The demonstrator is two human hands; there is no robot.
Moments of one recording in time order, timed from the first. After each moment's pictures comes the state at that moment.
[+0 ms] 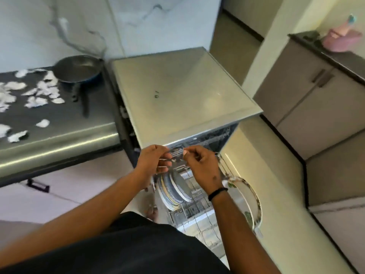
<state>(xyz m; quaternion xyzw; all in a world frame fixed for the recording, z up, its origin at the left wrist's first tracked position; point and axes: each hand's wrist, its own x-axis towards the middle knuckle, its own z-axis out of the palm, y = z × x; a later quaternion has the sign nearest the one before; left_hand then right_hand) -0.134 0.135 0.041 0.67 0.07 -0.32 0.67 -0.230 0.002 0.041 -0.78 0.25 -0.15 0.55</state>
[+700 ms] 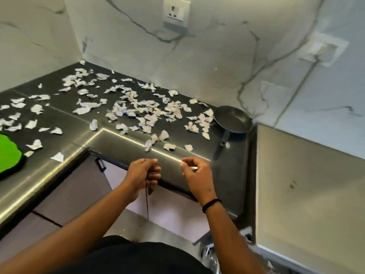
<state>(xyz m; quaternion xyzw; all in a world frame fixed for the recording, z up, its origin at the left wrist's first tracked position) -0.028 0.489 0.049 0.59 0.28 -0.02 0.75 0.018 0.309 0.050 -0.81 -0.07 0.06 0.58</state>
